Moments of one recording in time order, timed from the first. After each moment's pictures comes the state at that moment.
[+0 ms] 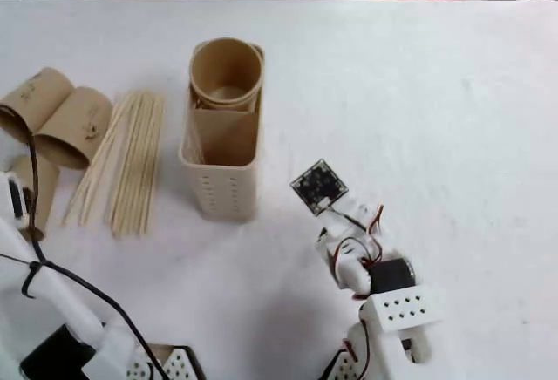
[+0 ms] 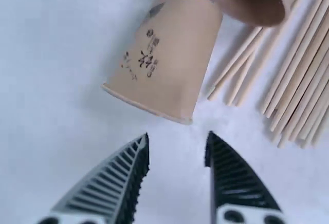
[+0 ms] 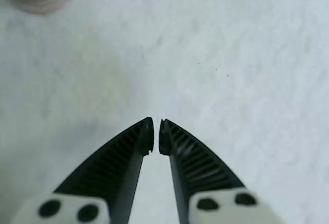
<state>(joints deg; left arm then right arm) -51.5 -20.7 24.5 78.4 -26.7 -16.4 -63.6 81.3 45.1 29.6</state>
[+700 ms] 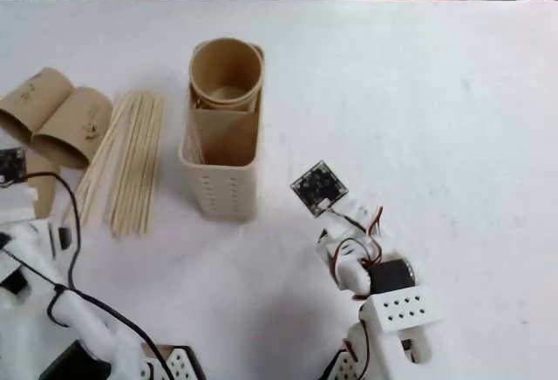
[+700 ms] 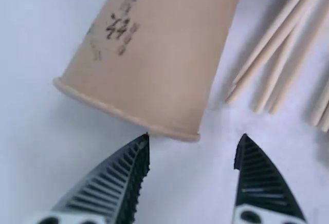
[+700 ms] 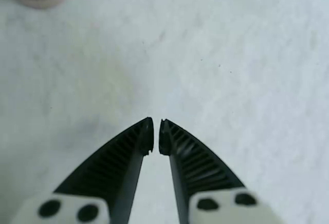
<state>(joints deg) -52.5 -27.7 62.6 38.0 -31.5 -16.4 -63.6 81.6 45.1 29.6</state>
